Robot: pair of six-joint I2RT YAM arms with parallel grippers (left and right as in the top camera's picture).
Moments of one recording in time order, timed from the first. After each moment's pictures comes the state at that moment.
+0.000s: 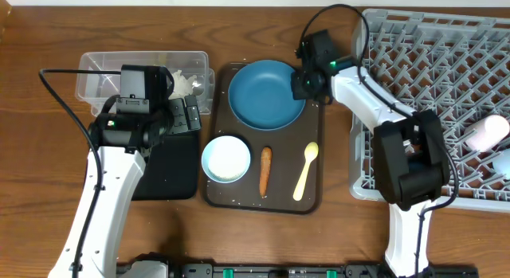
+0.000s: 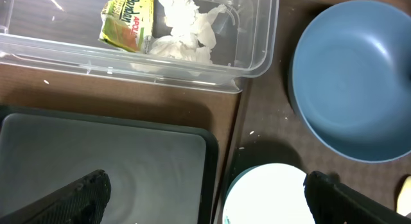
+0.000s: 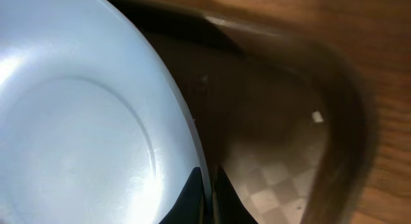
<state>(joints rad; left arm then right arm) -0.08 1.32 1.15 -0.84 0.01 -0.25 0.35 2.17 1.63 -0.58 -0.08 0.21</state>
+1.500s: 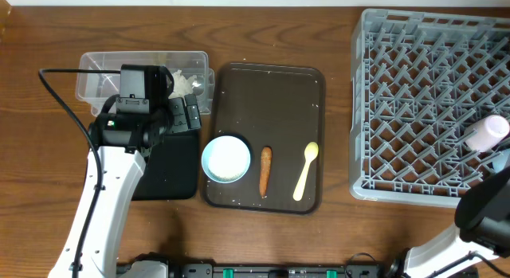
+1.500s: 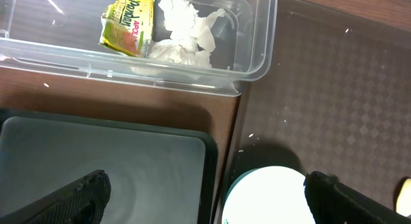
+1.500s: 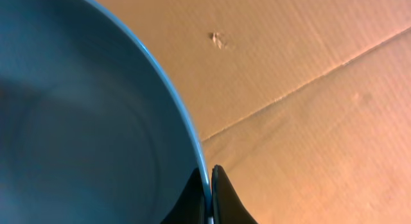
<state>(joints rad) -0.08 1.32 1.15 -0.83 0.01 -0.25 -0.42 1.87 1.76 -0.12 0.94 -0.67</state>
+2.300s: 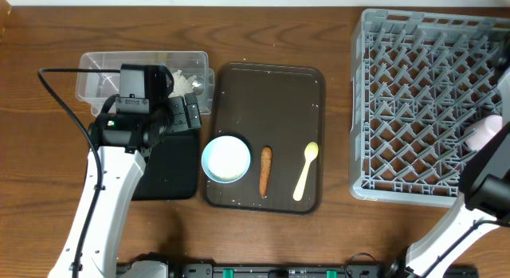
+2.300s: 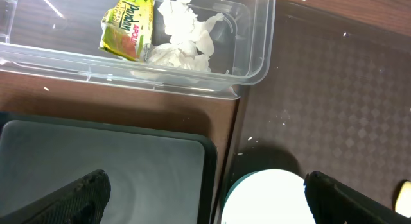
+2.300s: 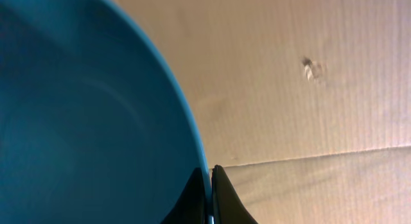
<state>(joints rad) -0.08 1.32 1.15 -0.82 0.01 -0.25 -0.43 2.12 1.76 0.14 0.95 -1.06</state>
